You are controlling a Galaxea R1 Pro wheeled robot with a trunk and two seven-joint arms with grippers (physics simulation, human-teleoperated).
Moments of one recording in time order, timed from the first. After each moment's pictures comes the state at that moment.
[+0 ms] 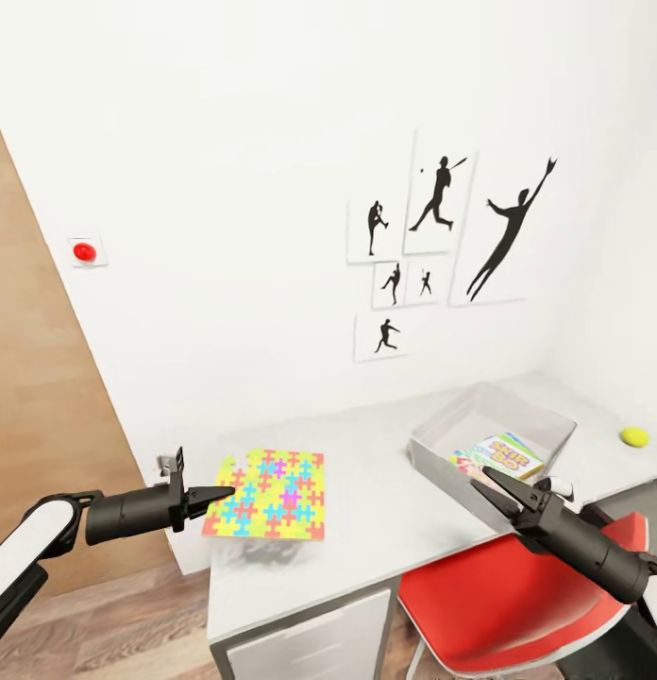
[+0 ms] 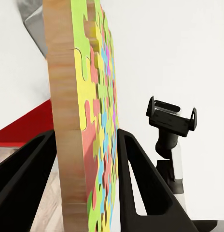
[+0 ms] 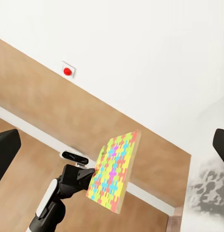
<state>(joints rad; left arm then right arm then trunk) -0.39 0.54 -0.24 -1.45 1.62 1.05 -0.27 -0.14 -0.24 -0.34 -1.58 -1.01 0.96 0.80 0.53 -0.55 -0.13</state>
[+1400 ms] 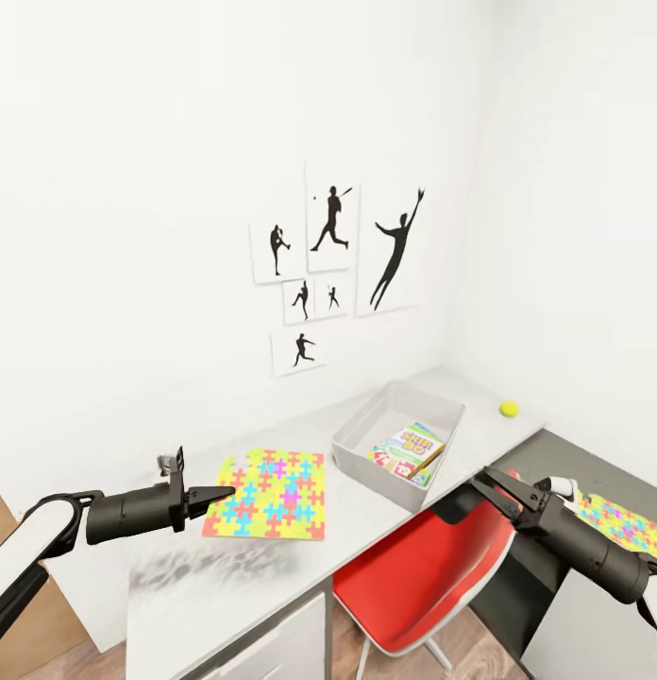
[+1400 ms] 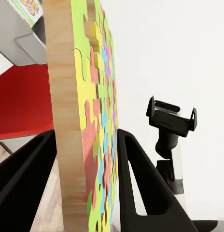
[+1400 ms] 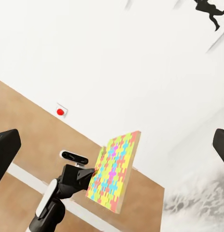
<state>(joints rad) -0.39 0.54 -0.24 -1.44 1.62 1.05 -0.27 -0.14 -0.24 -0.35 -1.58 -1.01 0.96 0.80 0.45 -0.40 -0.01</state>
